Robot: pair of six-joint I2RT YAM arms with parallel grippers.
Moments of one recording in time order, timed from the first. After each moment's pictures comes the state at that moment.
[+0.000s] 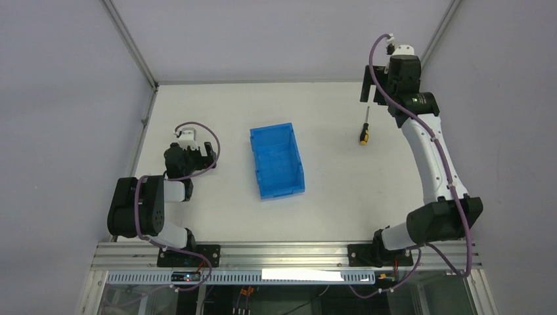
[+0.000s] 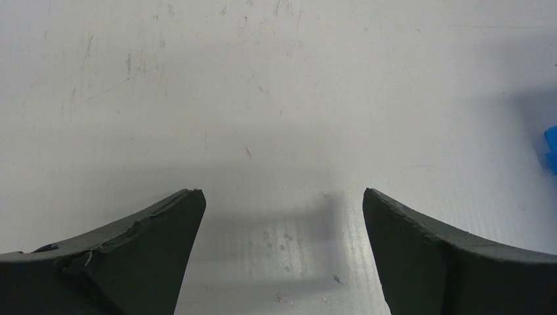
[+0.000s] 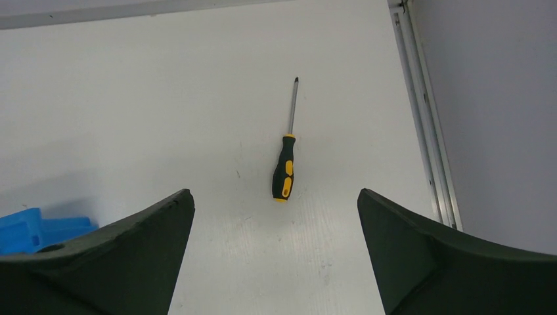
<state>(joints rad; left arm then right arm) 0.06 1.51 0.33 0.92 0.20 -0.08 0.14 1.42 1.59 -0.70 0.24 0.07</state>
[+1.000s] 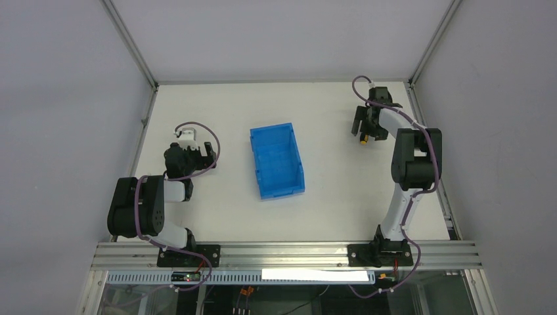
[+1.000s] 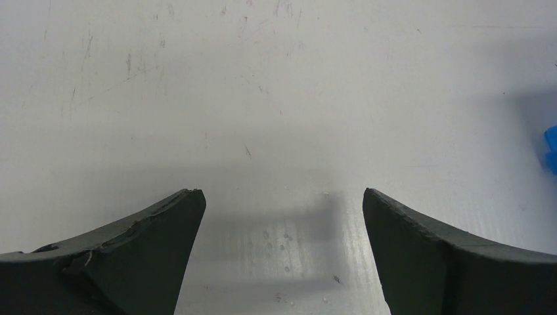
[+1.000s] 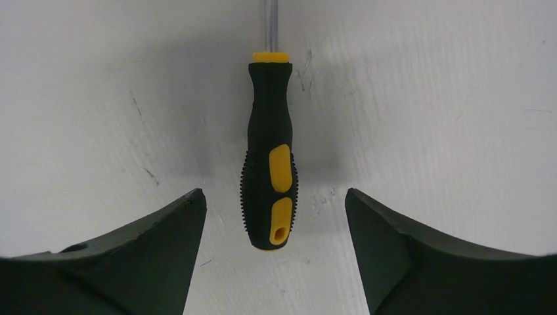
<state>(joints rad) 0.06 1.51 0.33 0.92 0.20 -0.08 0.01 1.95 1.41 -0.53 0.12 0.21</state>
